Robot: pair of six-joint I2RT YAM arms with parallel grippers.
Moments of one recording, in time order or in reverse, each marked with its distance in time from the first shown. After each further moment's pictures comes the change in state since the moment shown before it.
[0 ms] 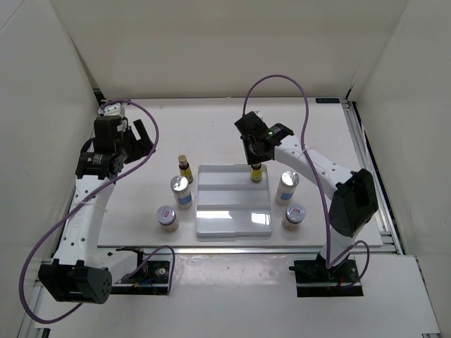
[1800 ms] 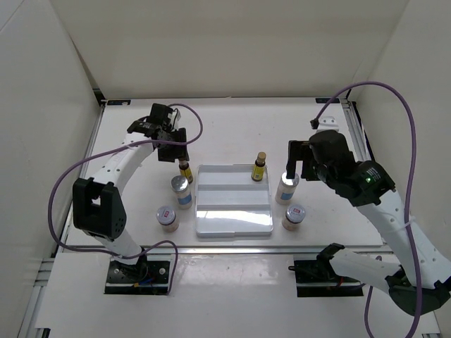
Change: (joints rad) left arm -0.215 0.517 0.166 -0.047 0.162 0.069; right arm -0.085 -0.734 -0.222 -0.172 0.010 0.048
